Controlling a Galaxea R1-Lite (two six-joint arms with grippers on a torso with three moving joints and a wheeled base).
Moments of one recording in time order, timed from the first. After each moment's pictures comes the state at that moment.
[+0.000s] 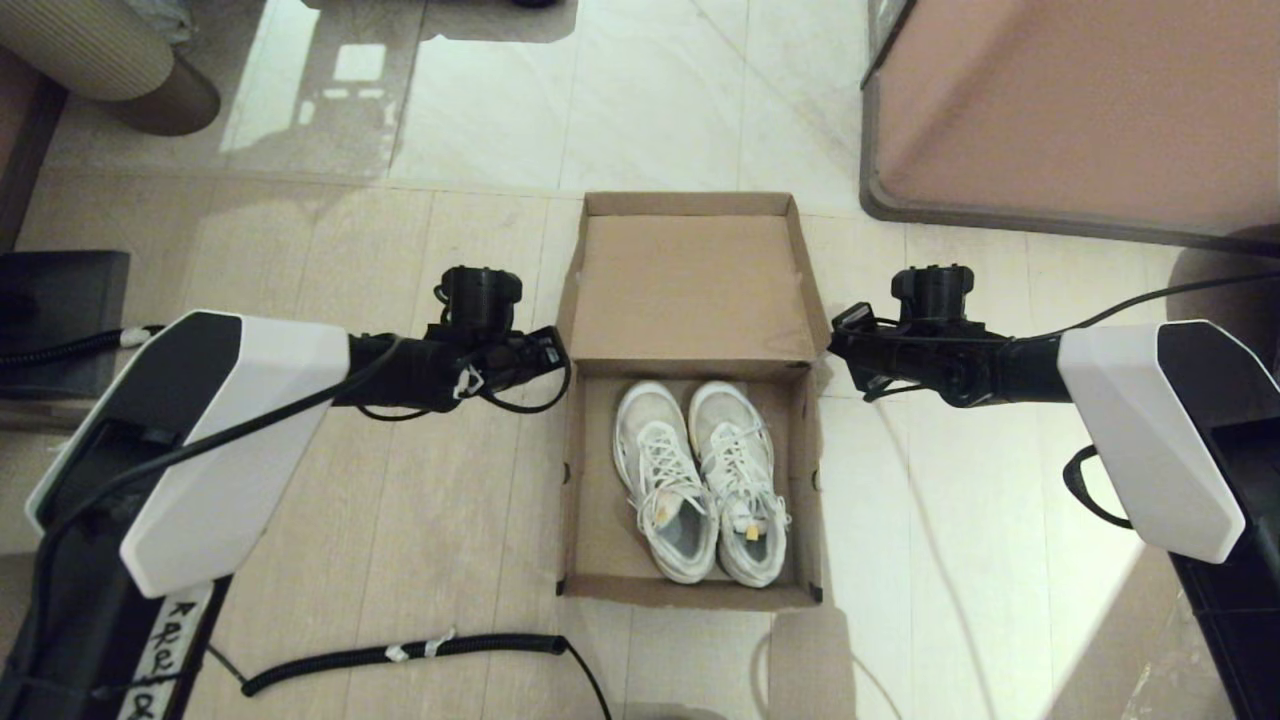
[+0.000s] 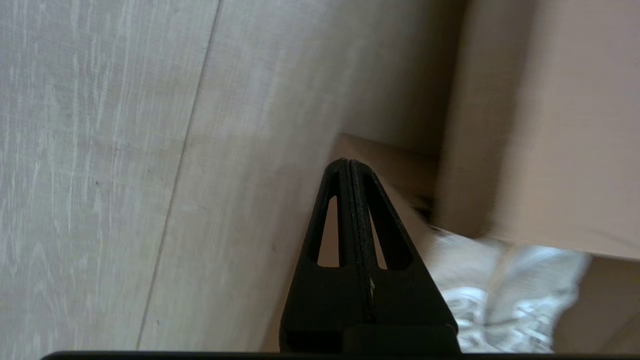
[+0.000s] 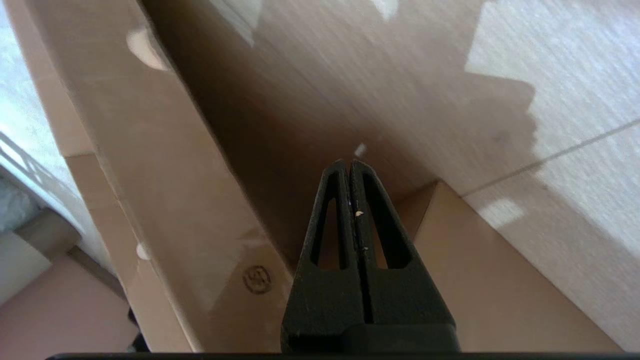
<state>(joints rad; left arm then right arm) -0.31 2.42 -1.92 -0.14 0.06 -0.43 0.13 2.49 -1.98 -0.25 0.20 1.15</state>
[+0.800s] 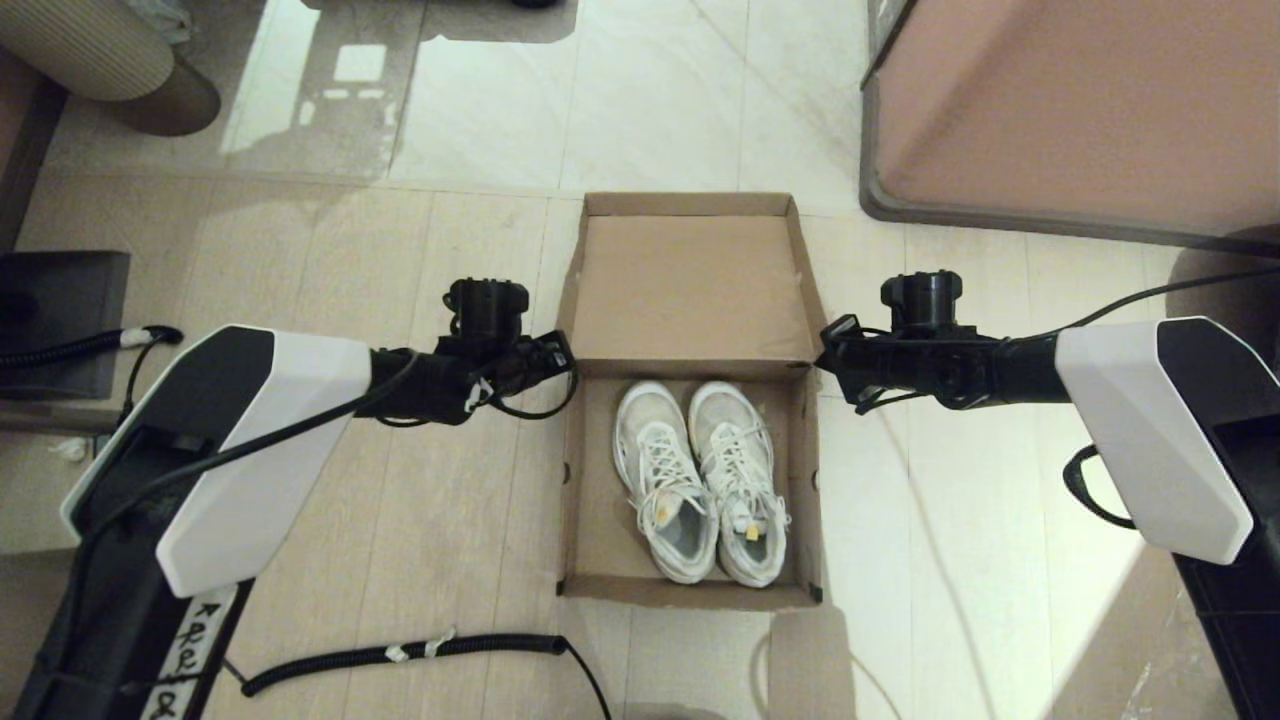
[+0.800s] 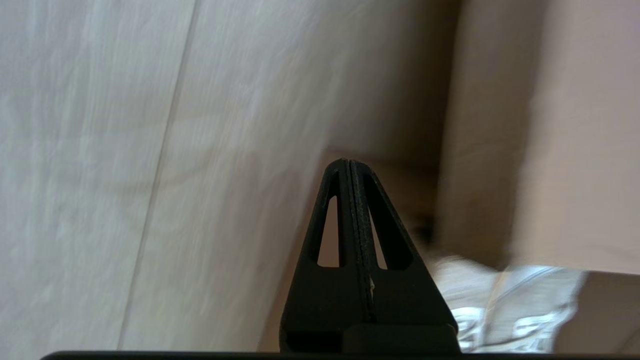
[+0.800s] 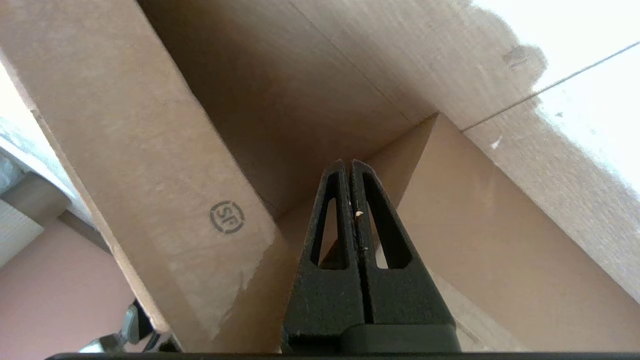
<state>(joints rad) -0.32 2.46 -1.93 -0.21 0.05 -0.44 0.14 2.47 -1.95 -0.18 0.27 1.14</state>
